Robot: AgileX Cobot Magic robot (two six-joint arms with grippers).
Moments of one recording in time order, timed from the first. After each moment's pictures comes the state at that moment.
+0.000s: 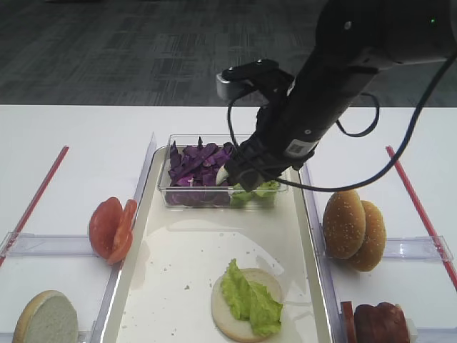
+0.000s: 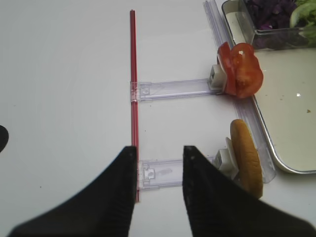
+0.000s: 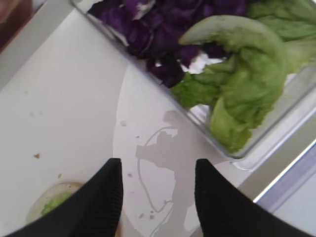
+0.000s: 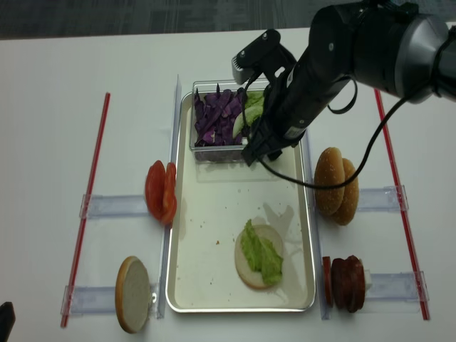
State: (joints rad) left arm -0.09 -0.02 -0.49 0.06 1.18 -0.06; right arm 0.49 1.77 -1.24 0.33 0.75 -0.41
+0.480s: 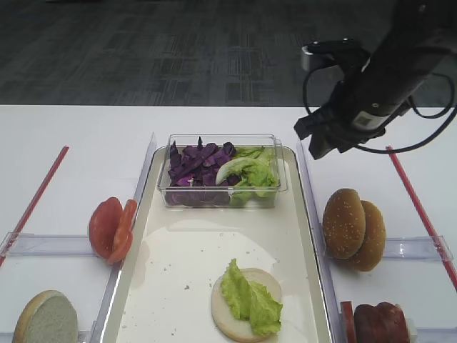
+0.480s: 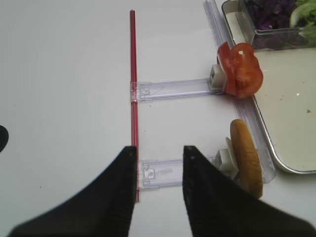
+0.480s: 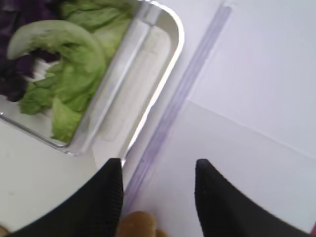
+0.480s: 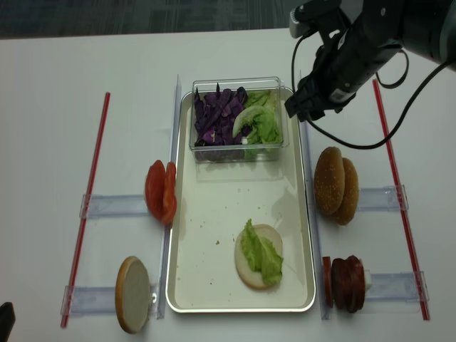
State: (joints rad) left arm -0.09 -0.02 -0.49 0.06 1.18 -0.06; right arm 0.26 1.77 -1.24 0.26 0.73 -0.33
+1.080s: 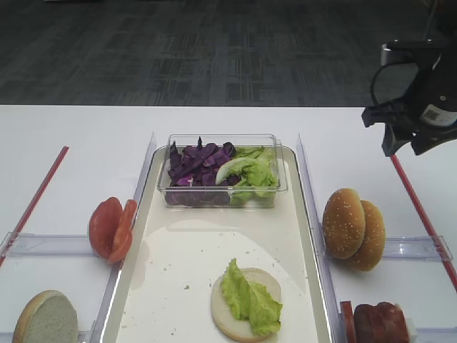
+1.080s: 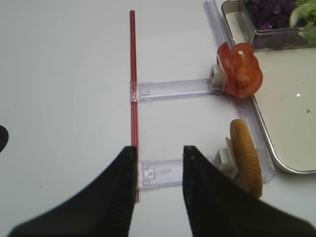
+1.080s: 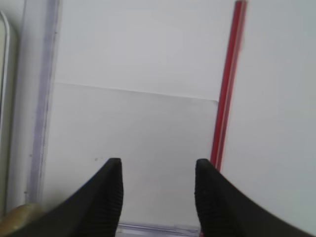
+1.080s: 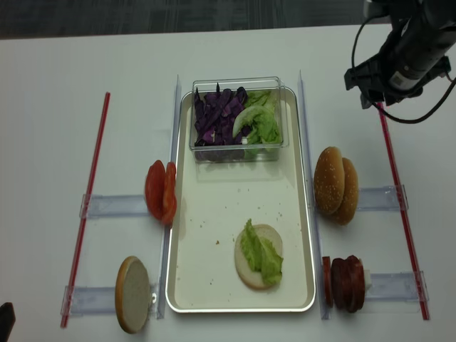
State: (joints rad) left arm -0.09 -0.02 -0.49 0.06 1.18 -0.06; right arm 0.04 1.77 -1.24 0.10 0.80 -0.09
